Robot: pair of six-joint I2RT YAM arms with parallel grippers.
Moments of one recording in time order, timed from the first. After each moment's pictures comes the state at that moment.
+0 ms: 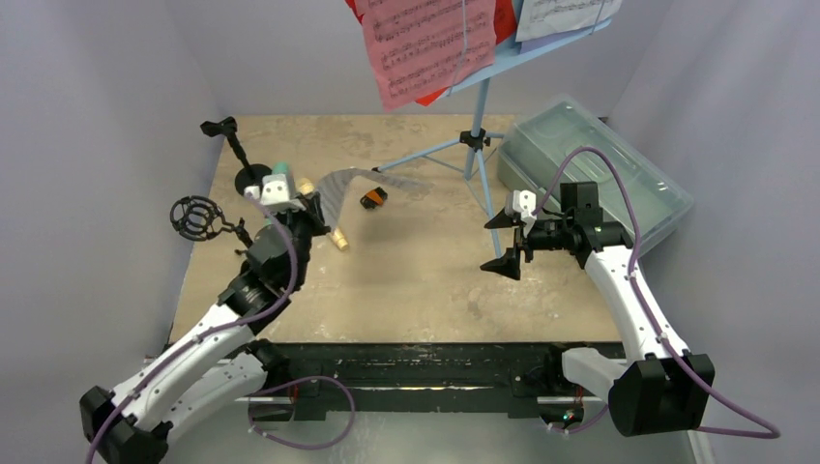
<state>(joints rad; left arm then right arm) -0.67 0.71 0.64 0.10 -0.65 -0.29 0.08 1.09 0.92 -0.74 -1.11 -0.92</state>
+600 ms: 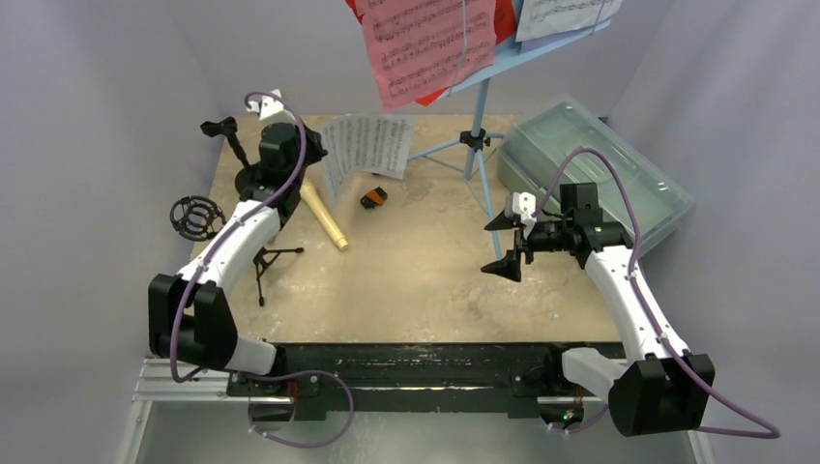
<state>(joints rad) -0.23 1.41 1.07 0.14 -0.20 -0.45 0.08 1.09 0.92 -0.76 -1.11 -0.95</state>
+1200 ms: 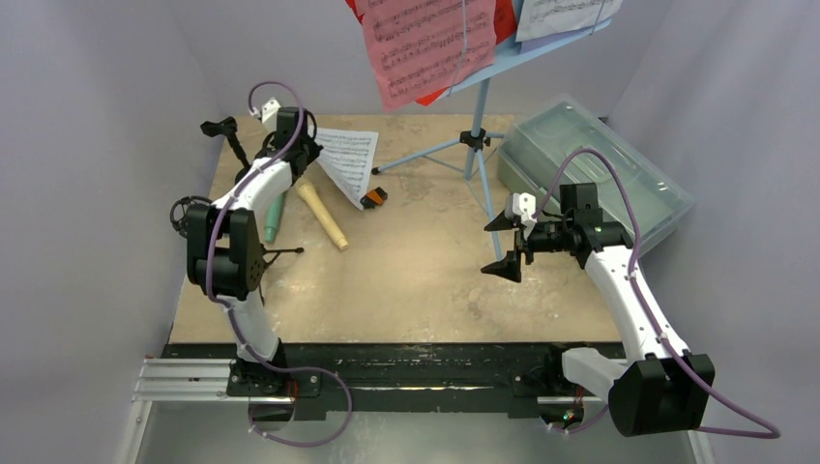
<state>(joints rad) -0.12 1.83 1.41 -0.16 -0.30 -0.74 0.08 1.09 0.92 -0.77 -1.12 -0.96</state>
